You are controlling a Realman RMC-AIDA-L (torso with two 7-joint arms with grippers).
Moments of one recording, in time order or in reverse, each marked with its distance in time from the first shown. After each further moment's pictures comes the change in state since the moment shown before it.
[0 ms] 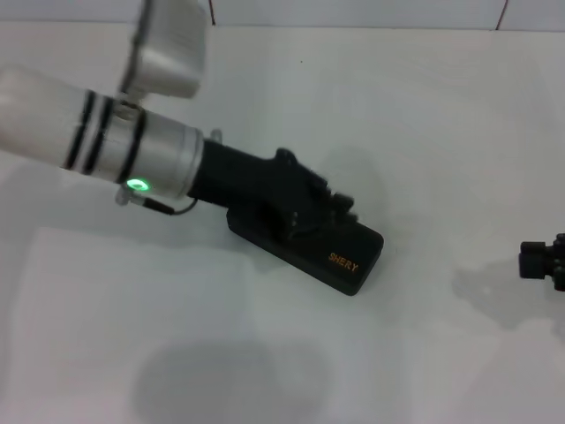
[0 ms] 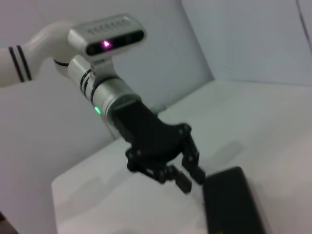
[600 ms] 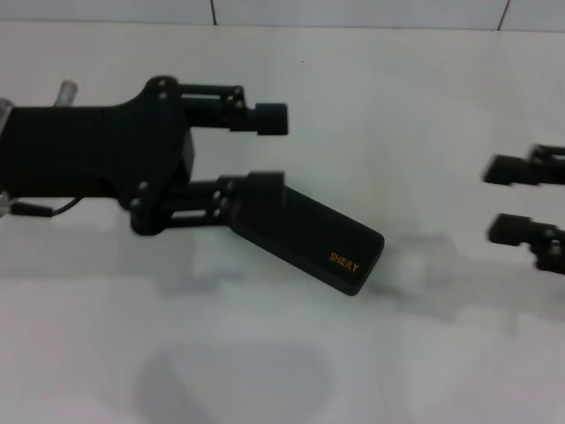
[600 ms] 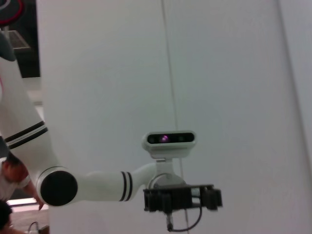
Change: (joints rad) left arm 0.283 0.045 -0.200 0.246 -0.464 0.485 0.090; right arm 0.053 0.014 -0.090 0.185 0.413 -0.159 -0.420
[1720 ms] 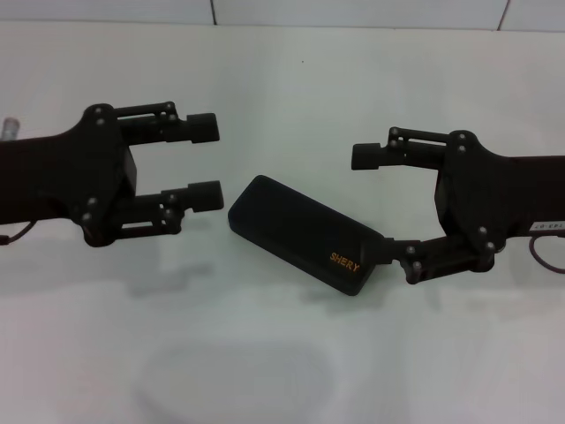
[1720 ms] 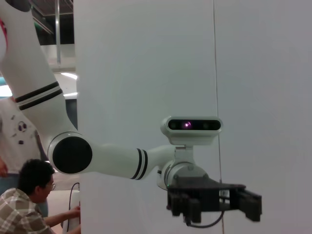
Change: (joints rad) left arm 0.063 0.026 -0.112 -0.109 0.078 0.007 0.107; right arm 0.161 0.005 -0.293 0.029 0.055 0.213 -0.029
